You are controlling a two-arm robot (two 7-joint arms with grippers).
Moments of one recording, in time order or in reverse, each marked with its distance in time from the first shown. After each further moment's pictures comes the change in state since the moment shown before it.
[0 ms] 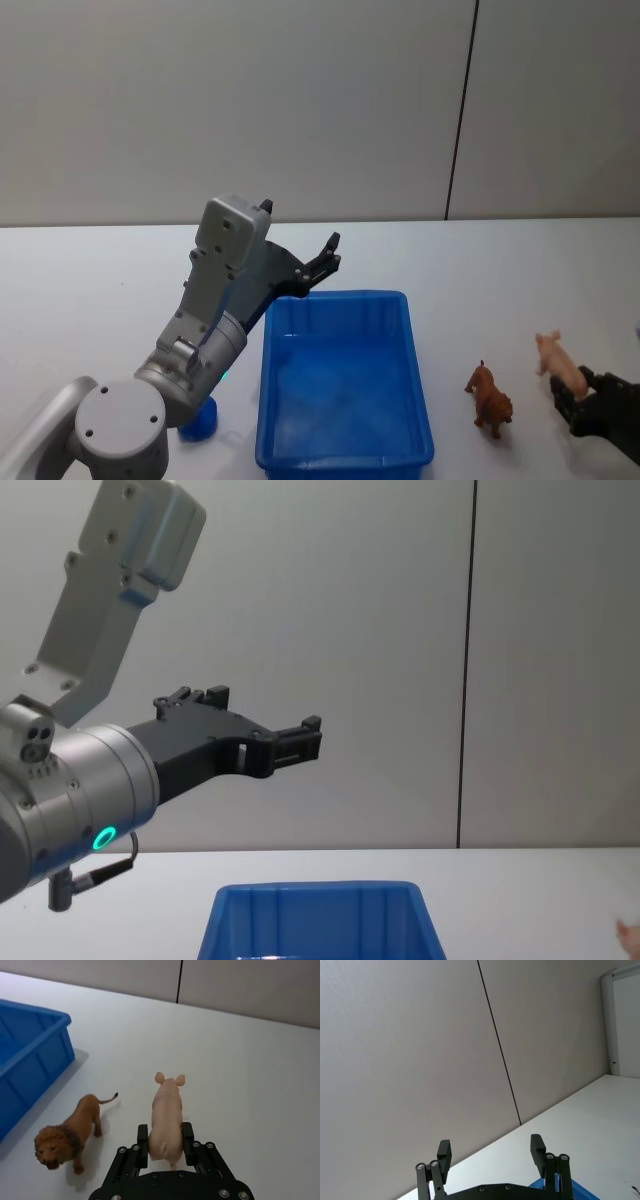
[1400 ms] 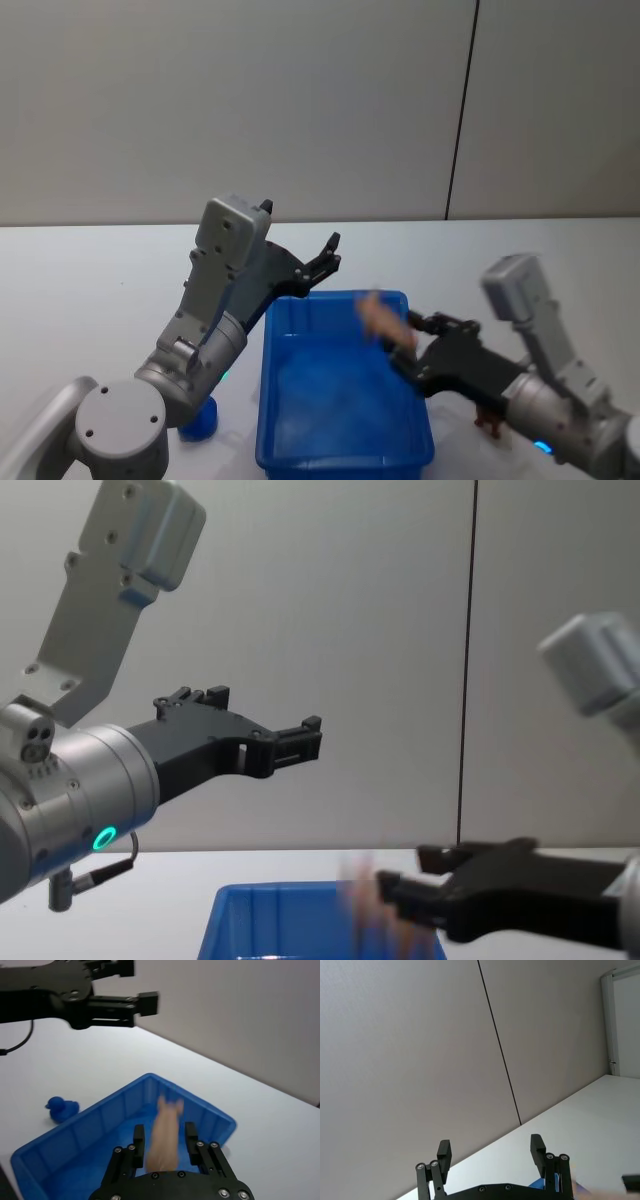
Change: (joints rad) left arm 0.000 0.000 0.000 0.000 0.000 0.000 0.000; right arm 0.165 -0.162 -0.147 -0.042 -0.168 -0.021 0.298
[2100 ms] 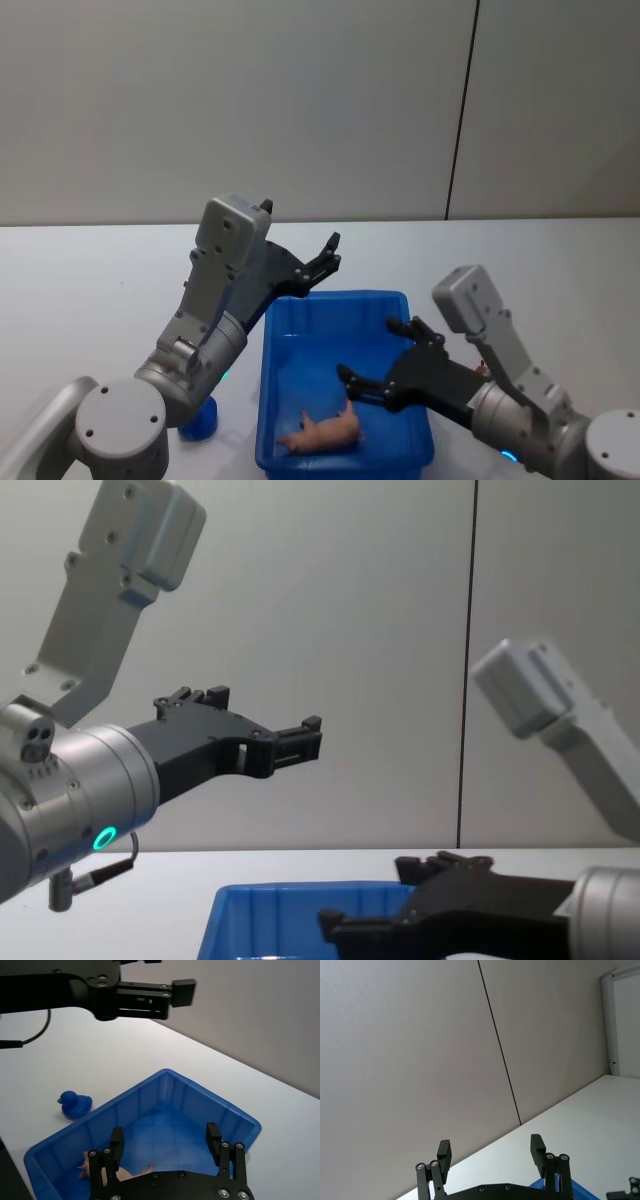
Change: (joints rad) left arm 0.000 0.000 0.000 0.000 0.000 0.000 0.000; right arm 0.018 -0.039 -0.049 0.024 -0.055 0.028 0.004
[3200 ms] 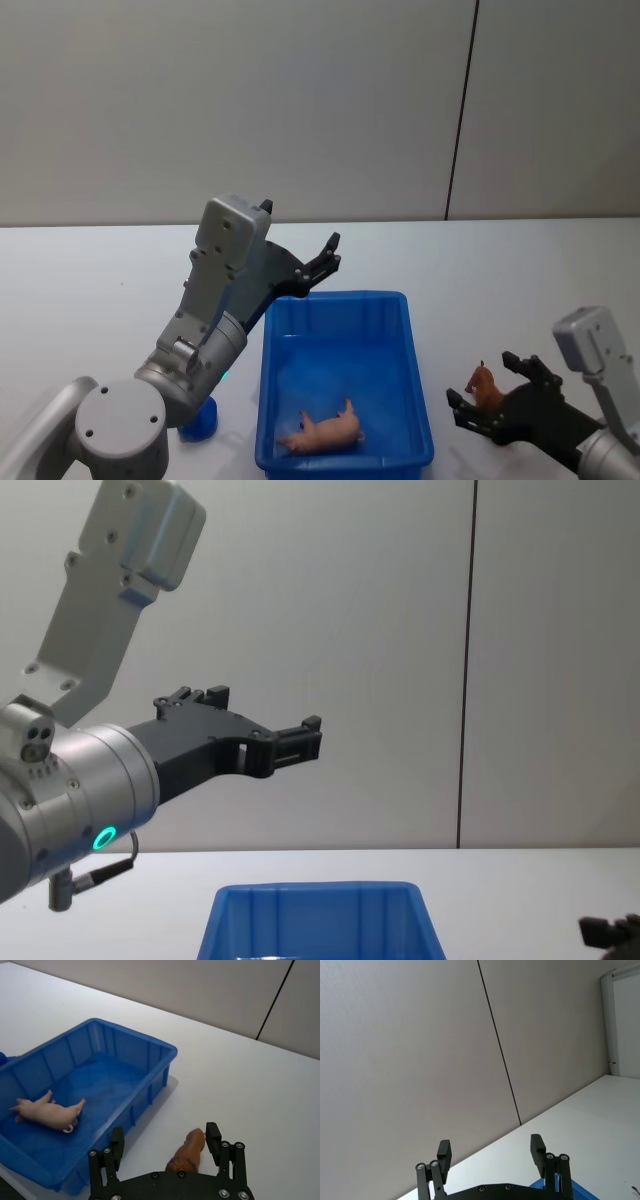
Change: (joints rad) left arm 0.000 0.000 0.000 0.000 0.000 0.000 0.000; right arm -0.184 0.178 0.095 -0.118 0.144 0.012 -0.184
